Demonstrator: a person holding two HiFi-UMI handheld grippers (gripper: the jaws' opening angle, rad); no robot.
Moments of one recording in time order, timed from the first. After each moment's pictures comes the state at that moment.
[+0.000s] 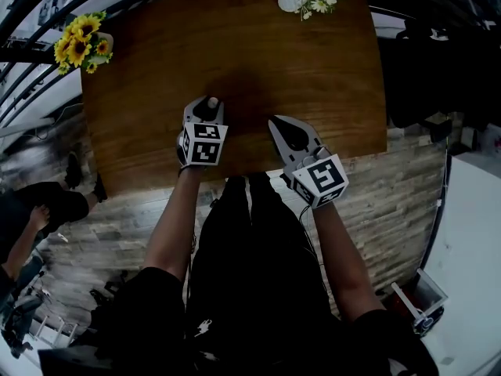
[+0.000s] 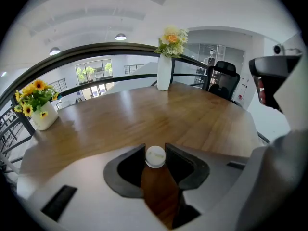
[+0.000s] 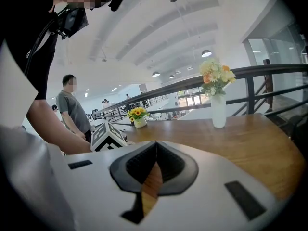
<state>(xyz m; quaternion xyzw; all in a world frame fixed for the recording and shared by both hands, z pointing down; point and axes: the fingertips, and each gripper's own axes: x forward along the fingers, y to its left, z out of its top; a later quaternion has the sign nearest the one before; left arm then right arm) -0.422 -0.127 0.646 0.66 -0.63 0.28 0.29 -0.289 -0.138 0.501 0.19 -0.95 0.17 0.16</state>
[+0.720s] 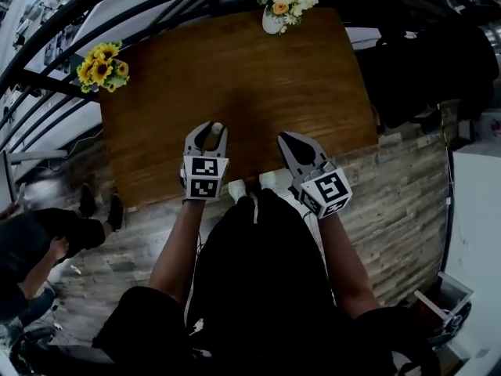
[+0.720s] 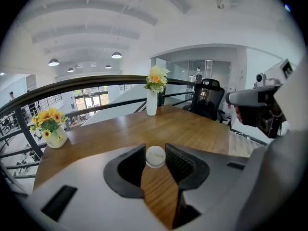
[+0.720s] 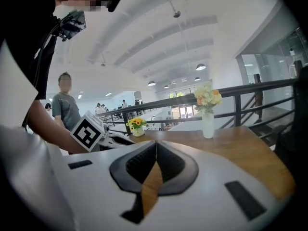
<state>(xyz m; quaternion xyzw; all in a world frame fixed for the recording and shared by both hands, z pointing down) -0.393 -0.073 0.520 0.71 -0.63 0.22 0.22 -0.247 -0.091 0.436 0.24 -0.95 0.13 0.11</state>
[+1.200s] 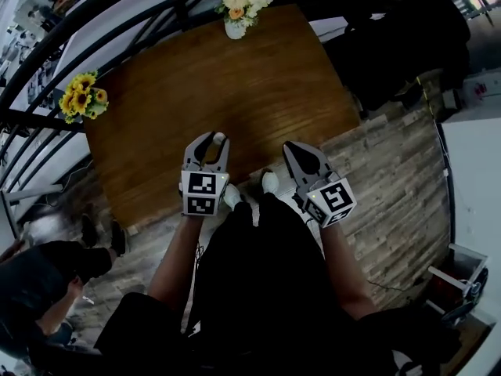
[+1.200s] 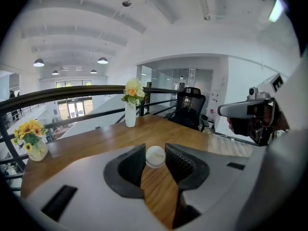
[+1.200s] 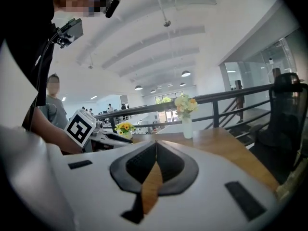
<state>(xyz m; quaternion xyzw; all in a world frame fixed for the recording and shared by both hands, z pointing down) -0.321 -0.077 0.474 0.78 -0.56 0.19 0.19 -0.169 -0.077 0.413 0.34 -0.93 0.13 0.09</state>
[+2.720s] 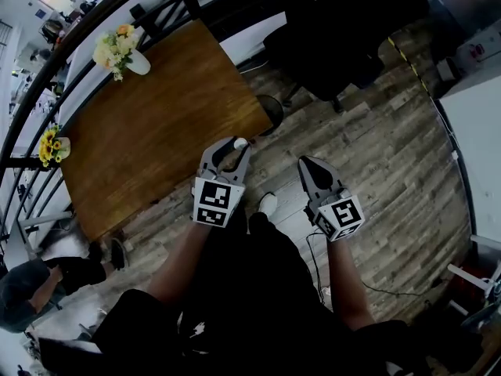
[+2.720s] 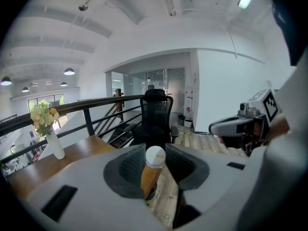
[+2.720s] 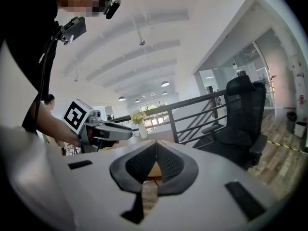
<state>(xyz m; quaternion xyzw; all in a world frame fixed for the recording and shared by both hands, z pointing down) 0.094 -0.149 0.431 0.85 -0.47 0.21 0.10 0.234 -0.114 0.428 0.42 -0.89 0.16 0.04</state>
